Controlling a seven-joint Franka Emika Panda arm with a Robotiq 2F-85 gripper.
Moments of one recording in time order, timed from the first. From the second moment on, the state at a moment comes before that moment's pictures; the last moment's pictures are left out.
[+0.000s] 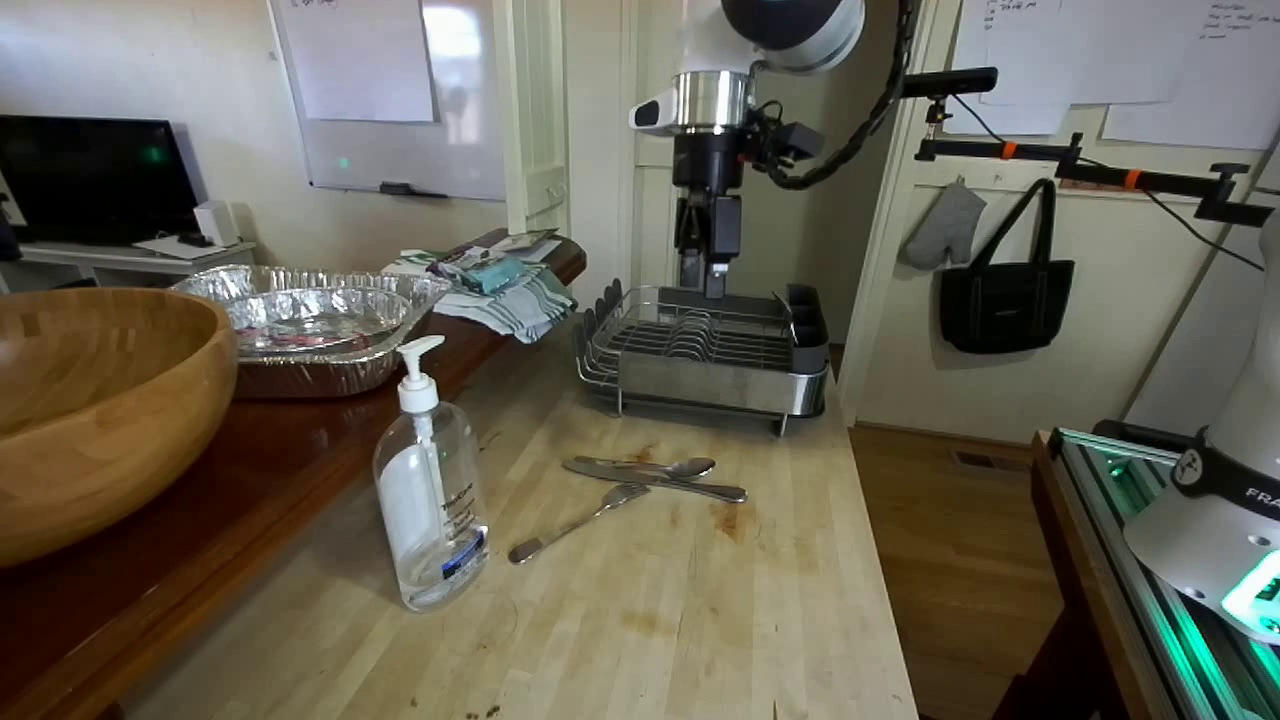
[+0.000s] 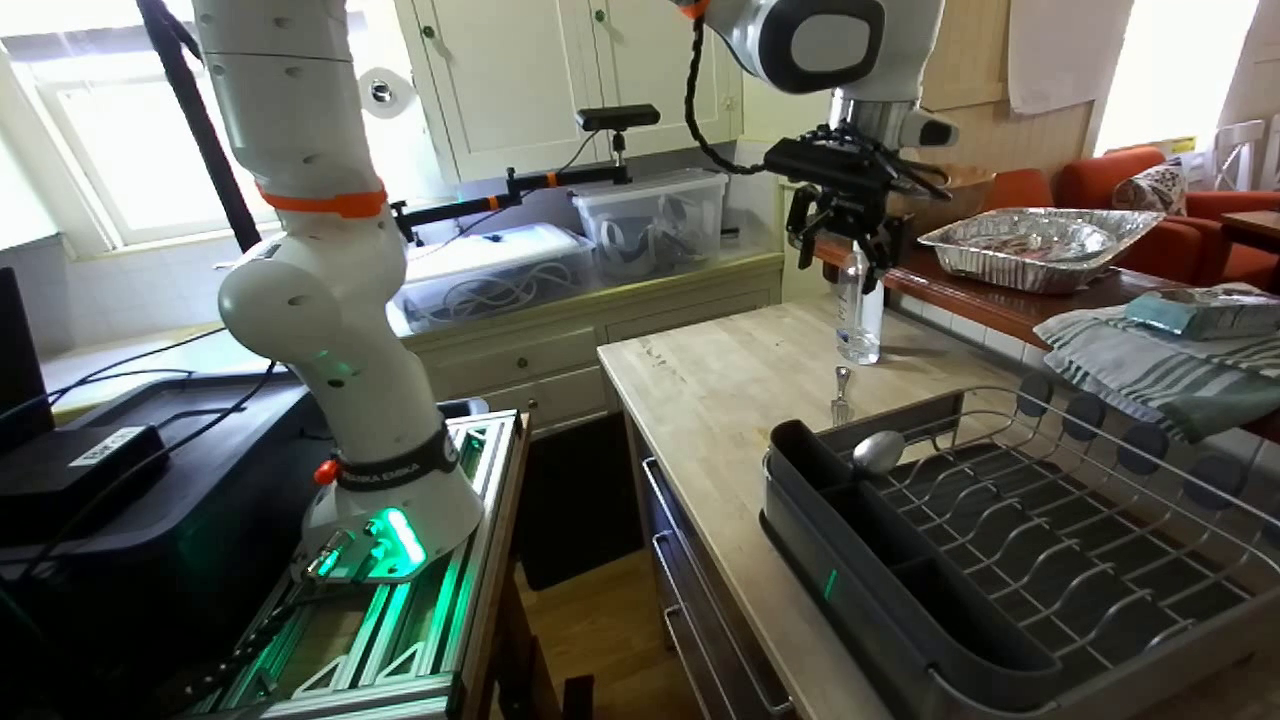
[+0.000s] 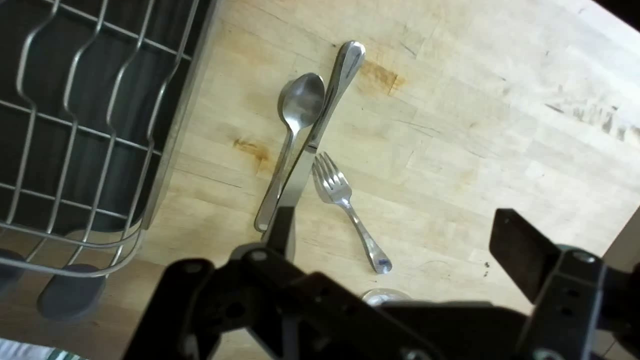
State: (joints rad) arm 0.04 0.13 0.02 -2.00 0.19 2.06 -0.66
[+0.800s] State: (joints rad) arm 0.03 0.22 0.05 -1.99 0.23 2.20 -0.53
